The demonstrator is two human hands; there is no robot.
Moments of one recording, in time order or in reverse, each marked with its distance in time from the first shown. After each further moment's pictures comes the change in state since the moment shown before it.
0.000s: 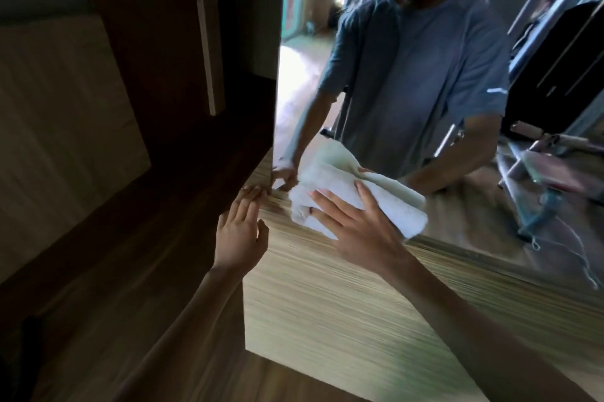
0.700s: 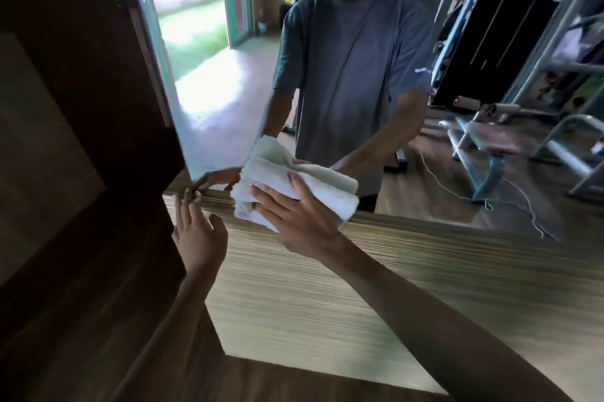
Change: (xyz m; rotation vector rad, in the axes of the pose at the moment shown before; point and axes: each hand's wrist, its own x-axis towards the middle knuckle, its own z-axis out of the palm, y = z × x) left_hand -0.004 0.075 0.024 -0.202 0.099 -0.374; right_hand -0.033 0.011 -0.007 -0.049 -0.008 0.066
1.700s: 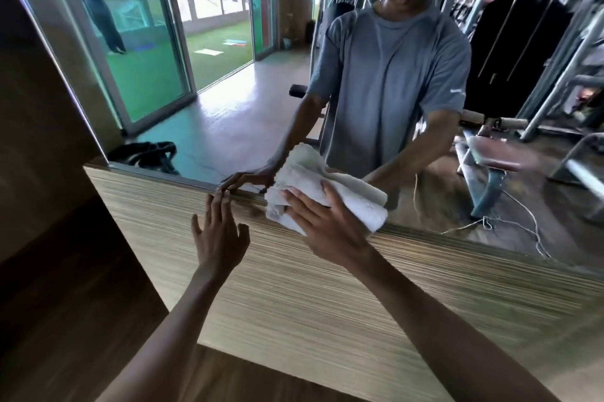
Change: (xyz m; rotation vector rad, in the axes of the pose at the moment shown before) left_hand -0.166 0.188 0.104 0.386 -0.187 0.138; right_hand -0.255 0.154 0.021 0.031 0.059 -0.001
